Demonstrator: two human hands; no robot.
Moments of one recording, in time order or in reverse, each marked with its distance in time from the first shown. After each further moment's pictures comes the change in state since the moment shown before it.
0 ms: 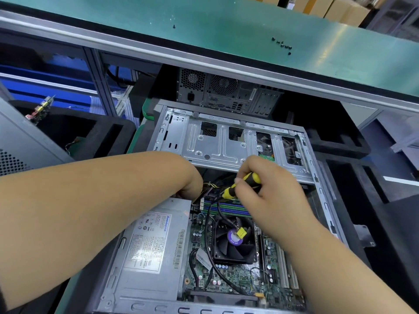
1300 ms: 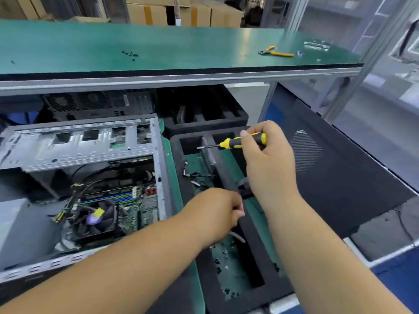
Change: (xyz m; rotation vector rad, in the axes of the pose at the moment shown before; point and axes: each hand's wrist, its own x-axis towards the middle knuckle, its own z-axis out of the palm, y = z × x) left_hand -0.061 0.359 0.021 -0.327 0.743 0.553; right_hand -0.171 0.126 -0.197 0.354 0.716 0.372
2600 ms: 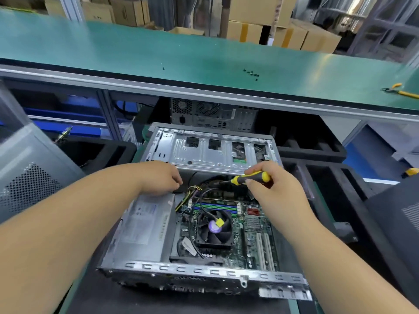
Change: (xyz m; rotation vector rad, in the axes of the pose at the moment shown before) left_hand -0.151 -0.262 -0.191 0.162 -0.162 -0.611; right_hand -0.044 -0.054 0.202 -0.055 -0.564 0.024
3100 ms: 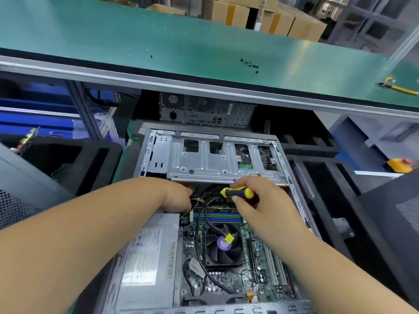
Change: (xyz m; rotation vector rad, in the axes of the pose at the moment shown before) left_hand 0.070 0.000 0.016 0.078 -0.322 0.050; right_hand 0.018 -0.001 0.044 -0.326 -0.105 -0.025
